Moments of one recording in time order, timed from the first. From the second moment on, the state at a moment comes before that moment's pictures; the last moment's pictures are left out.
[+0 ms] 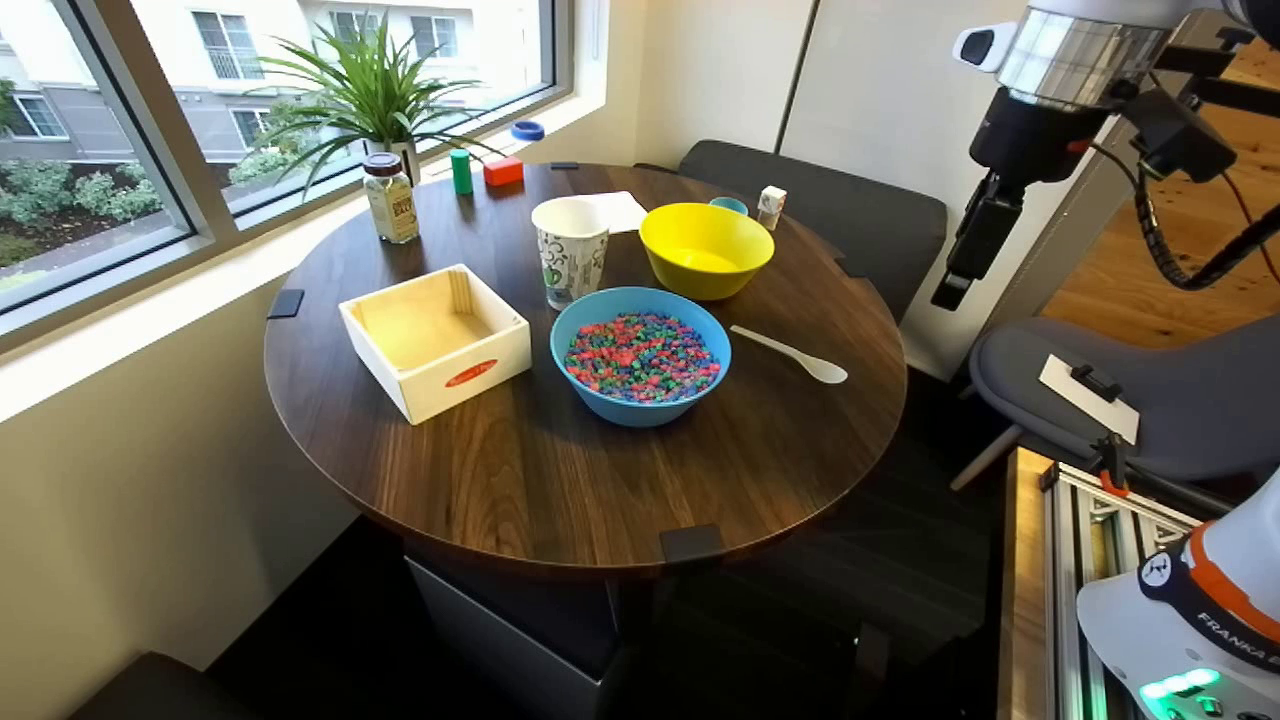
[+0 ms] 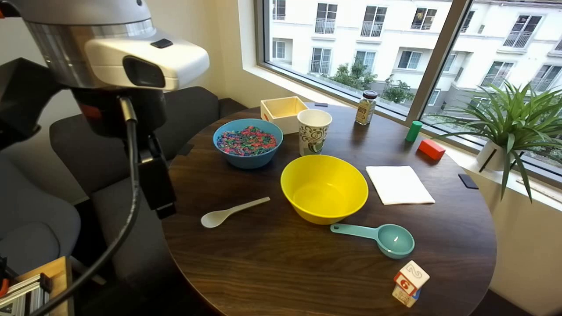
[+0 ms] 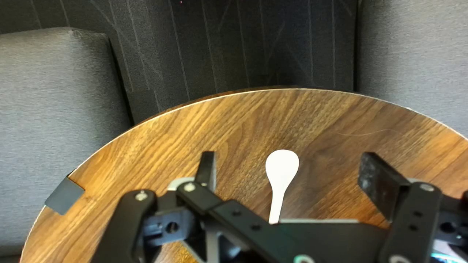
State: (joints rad) arm 0.00 -0.61 0.00 -2.49 -0.02 1.87 0.02
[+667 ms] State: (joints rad) arm 0.00 -0.61 0.00 -2.49 -0.02 1.87 0.02
